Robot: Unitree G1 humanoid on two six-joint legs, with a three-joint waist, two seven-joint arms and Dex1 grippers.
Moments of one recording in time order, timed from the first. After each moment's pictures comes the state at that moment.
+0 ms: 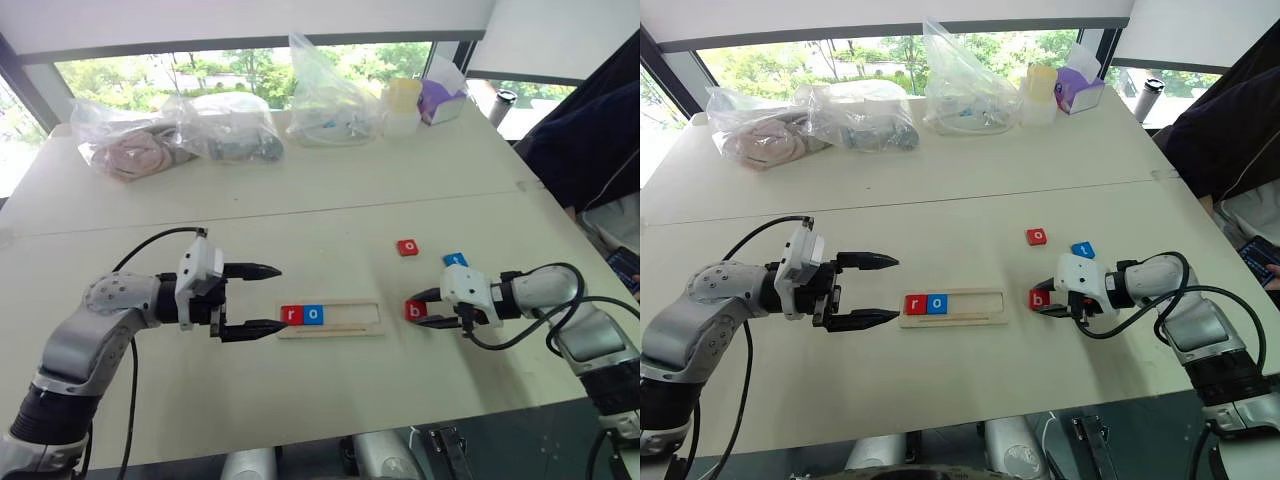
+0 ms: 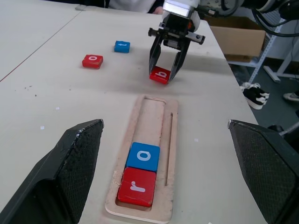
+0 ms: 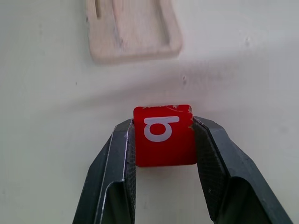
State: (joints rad) left arm -0.20 0.75 0.02 -0.31 -0.60 0.41 -1.20; right arm -0.30 -0.86 0.14 -0.01 0.16 0.12 1.26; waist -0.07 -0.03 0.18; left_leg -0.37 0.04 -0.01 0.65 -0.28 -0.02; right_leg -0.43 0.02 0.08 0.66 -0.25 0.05
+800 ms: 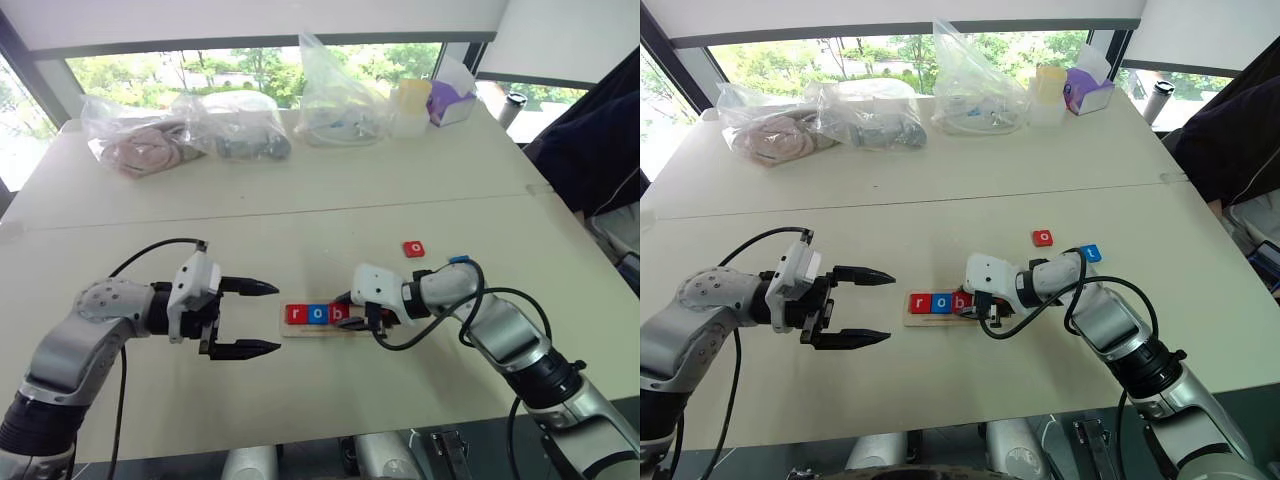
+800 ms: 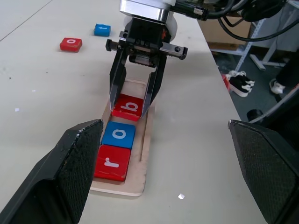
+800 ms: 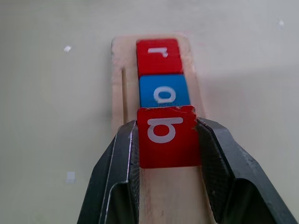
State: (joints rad) left arm -0.14 0.81 0.03 -0.35 -0.60 0.40 -1.27; right arm -0.46 -0.64 0.42 -0.25 0.10 0.51 1.07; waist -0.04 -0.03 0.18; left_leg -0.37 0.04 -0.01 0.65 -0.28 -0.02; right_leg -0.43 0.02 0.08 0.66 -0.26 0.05
